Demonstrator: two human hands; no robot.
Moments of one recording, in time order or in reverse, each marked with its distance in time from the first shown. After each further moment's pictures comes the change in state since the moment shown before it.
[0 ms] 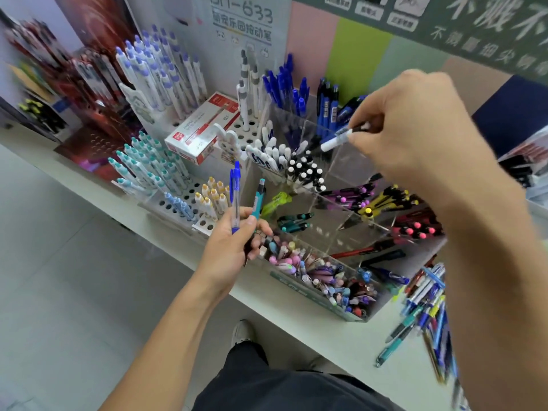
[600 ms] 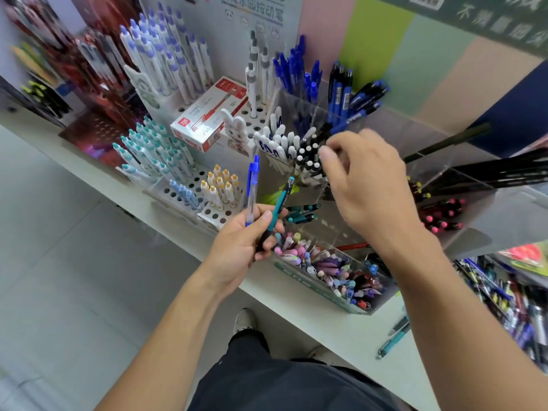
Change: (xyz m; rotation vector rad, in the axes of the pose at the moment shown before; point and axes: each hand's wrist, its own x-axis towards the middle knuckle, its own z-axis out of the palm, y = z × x) left_hand -0.004 -0.003 0.001 -0.109 -0.157 -0.126; right_hand -0.033 -0.002 0.085 0.163 0.016 0.000
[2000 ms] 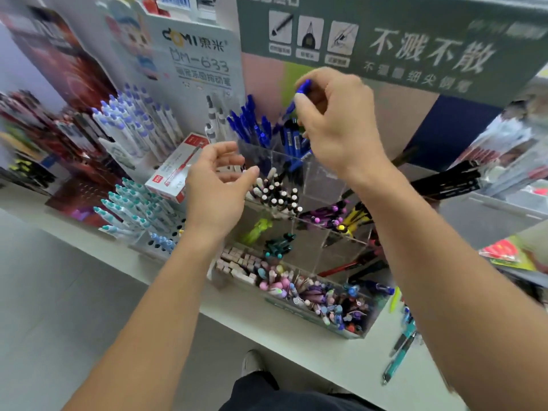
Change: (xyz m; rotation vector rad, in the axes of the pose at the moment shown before) left_hand 0.061 0.097 0.043 0.606 0.389 0.505; right_hand 0.078 0.000 -0.056 0.400 0.368 -0.048
